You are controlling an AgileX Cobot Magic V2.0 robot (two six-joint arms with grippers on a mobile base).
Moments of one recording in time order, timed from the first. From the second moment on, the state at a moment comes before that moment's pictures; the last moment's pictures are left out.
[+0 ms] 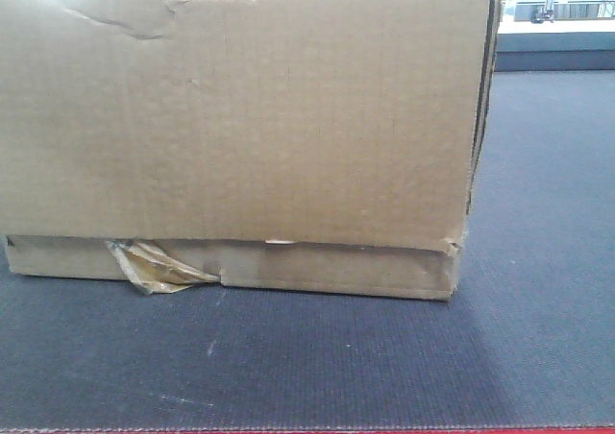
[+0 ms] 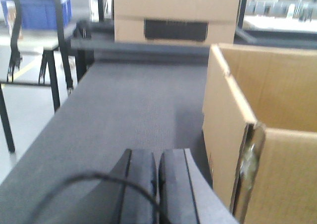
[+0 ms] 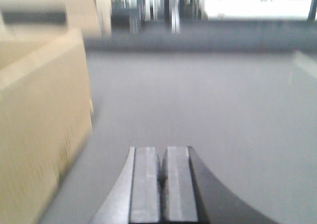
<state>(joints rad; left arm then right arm) -0.01 0.20 -0.36 0.25 0.28 -0.26 0.09 0.22 -0.33 -0.07 0.25 0.11</state>
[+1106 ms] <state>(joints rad) 0.00 0.15 -0.35 0.23 0.31 -0.26 0.09 0.10 -0.33 -0.07 0.22 0.11</state>
